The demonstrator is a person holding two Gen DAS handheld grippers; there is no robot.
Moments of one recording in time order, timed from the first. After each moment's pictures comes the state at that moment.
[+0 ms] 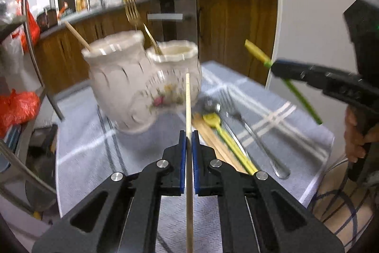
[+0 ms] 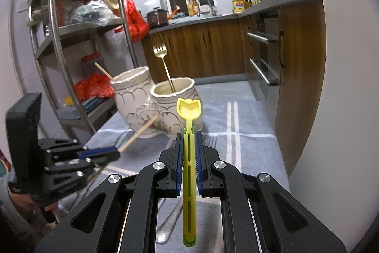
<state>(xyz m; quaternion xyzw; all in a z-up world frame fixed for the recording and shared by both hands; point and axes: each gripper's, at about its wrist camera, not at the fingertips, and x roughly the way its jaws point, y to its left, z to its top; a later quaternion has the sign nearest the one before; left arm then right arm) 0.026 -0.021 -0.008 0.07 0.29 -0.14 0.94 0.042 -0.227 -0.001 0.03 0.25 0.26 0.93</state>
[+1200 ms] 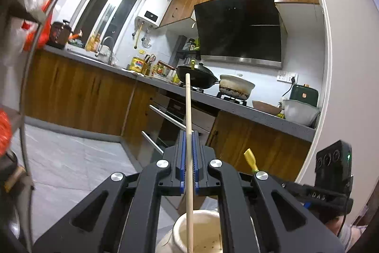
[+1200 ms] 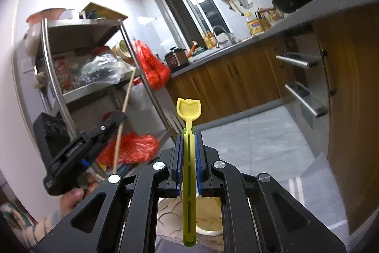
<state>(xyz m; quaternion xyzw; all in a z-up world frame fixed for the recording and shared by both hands) 0.172 0.122 0.074 -0.16 0.05 -0.21 0.96 0.175 -0.165 0.044 0.18 0.17 0.33 0.91</state>
